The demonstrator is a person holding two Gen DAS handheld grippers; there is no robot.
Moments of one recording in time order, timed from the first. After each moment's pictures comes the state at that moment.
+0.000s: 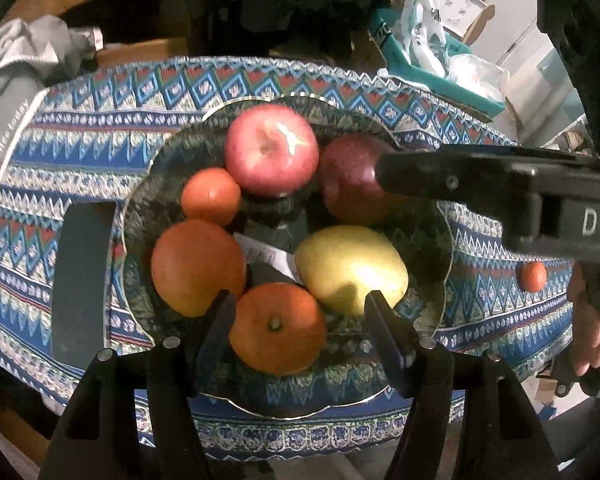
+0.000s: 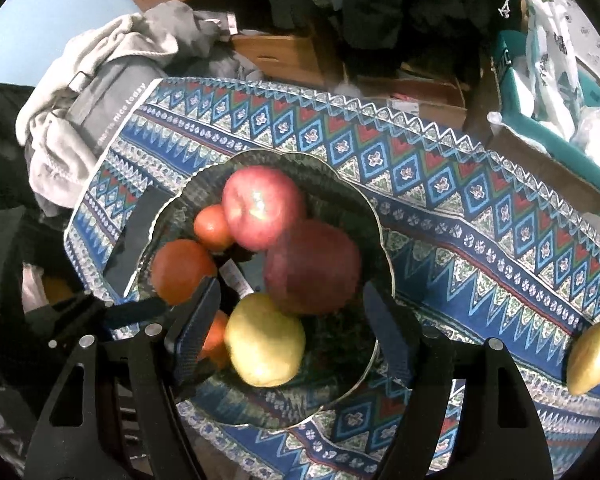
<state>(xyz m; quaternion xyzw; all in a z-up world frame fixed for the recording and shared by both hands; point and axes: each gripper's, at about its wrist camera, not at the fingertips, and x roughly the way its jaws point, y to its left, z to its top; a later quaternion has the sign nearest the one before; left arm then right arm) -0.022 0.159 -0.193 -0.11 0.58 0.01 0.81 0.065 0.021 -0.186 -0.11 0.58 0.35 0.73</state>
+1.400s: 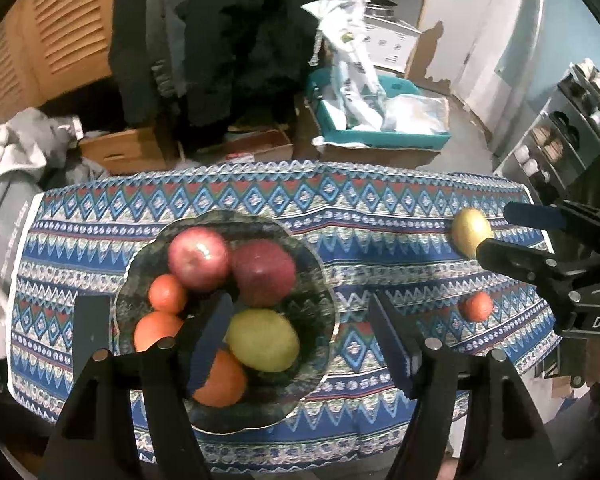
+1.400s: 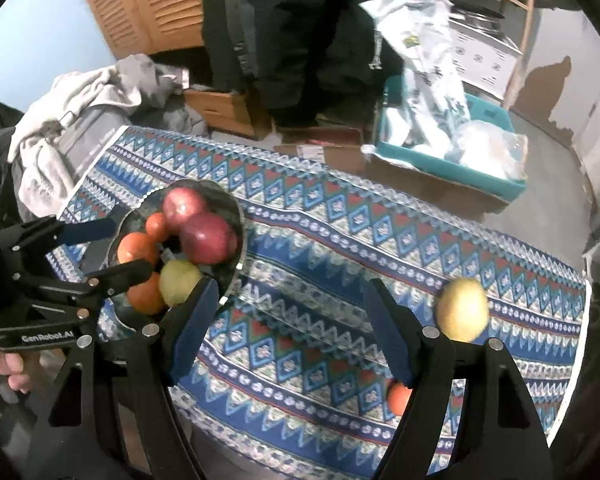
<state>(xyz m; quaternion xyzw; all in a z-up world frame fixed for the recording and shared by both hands) -0.006 0.085 -0.100 -0.05 0.50 -0.03 0.86 0.031 -0.113 -0.091 -0.13 0.50 0.27 0.81</state>
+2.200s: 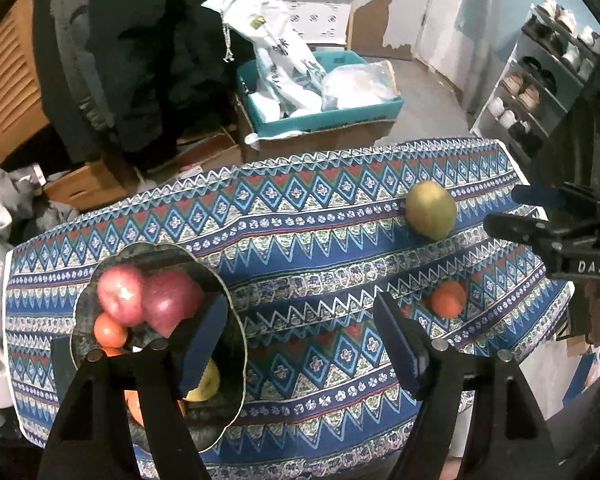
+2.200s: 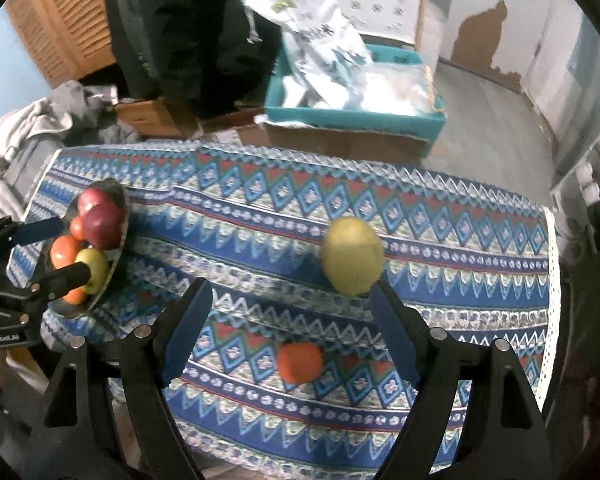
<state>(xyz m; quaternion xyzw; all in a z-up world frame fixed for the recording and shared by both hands) 0.022 -0.011 -0.110 0.02 0.52 -0.08 0.85 0.060 -0.245 -0.116 -0.09 0.53 0.17 0.83</state>
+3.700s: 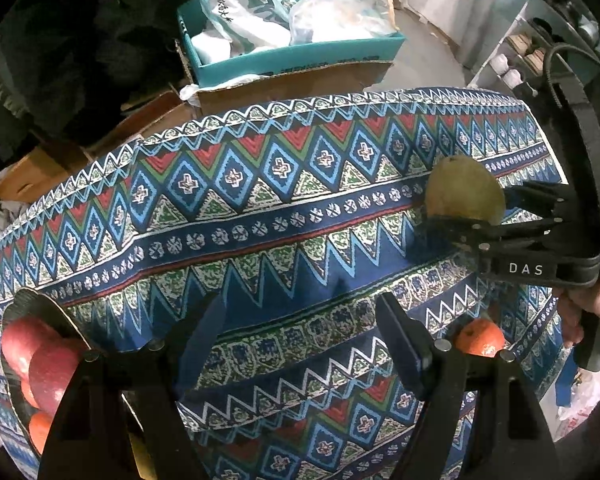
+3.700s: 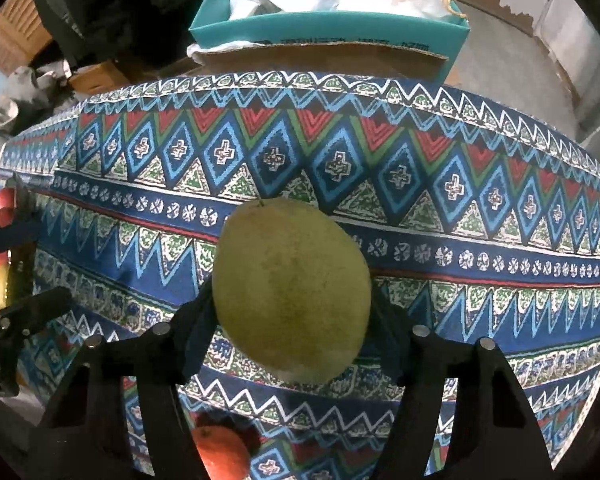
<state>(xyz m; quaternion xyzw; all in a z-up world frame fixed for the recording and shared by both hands) 0.114 -0.061 -0.209 0.03 0.60 -0.12 0.79 0.168 -0.306 -0.255 -0.09 0.61 0.16 0.77</state>
